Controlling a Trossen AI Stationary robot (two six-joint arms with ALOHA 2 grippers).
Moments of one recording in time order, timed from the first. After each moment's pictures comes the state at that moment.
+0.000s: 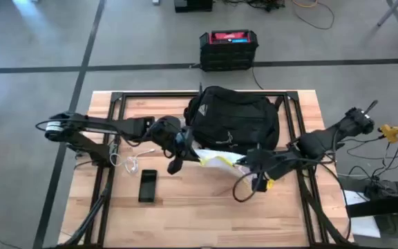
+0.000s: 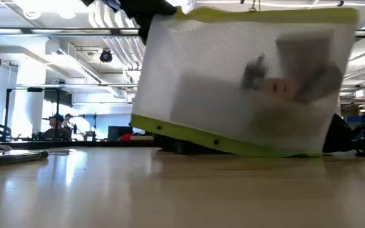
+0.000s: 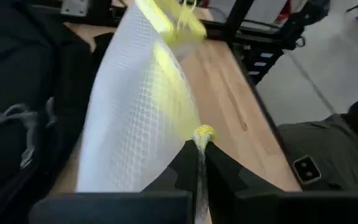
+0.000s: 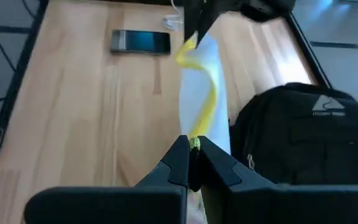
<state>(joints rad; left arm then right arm) 0.02 1.39 1.10 -0.27 0.33 -0.10 0.49 1.28 1.40 -0.91 0.48 0.30</state>
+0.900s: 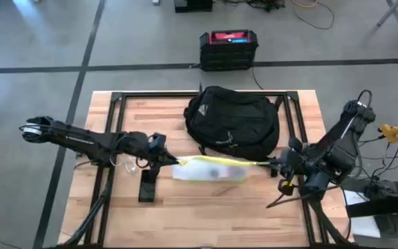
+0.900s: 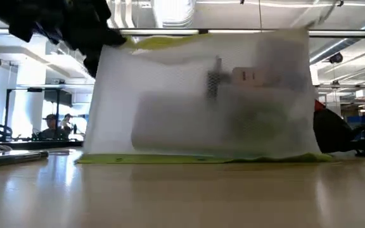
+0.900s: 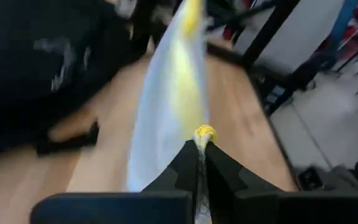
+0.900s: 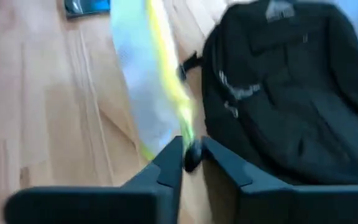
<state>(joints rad) -0.08 1.02 0.48 0.21 0.11 -0.39 0.84 1.14 1.22 -1.29 0.75 1.00</state>
